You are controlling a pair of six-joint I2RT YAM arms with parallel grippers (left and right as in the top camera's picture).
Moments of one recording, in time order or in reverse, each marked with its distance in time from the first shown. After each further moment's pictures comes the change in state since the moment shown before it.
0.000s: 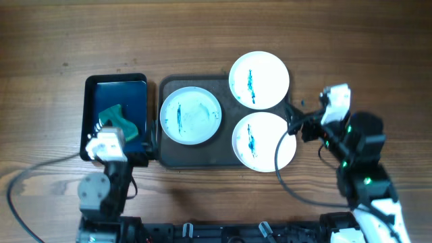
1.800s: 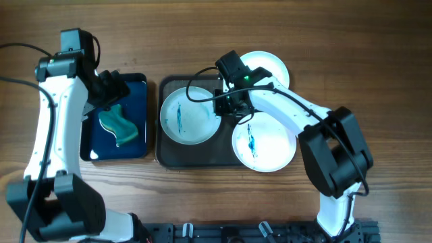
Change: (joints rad) left arm 0.200 1.401 1.162 -1.003 -0.107 -0.294; right arm 0.484 1.210 0.850 -0.492 0.048 0.462
